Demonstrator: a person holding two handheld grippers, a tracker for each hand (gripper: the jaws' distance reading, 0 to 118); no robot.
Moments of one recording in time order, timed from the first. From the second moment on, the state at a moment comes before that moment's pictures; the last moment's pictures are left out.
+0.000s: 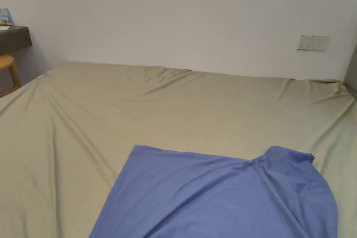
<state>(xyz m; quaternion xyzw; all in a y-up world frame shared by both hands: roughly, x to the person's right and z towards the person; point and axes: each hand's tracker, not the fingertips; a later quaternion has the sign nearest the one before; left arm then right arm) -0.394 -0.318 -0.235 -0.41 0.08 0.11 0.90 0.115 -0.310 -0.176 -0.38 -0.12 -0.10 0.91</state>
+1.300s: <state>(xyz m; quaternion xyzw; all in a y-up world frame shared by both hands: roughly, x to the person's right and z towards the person) -0.411 -0.326 -0.283 -0.42 0.07 0.16 0.89 0.150 -0.353 -0.235 -0.45 -0.10 -0.15 0.87</state>
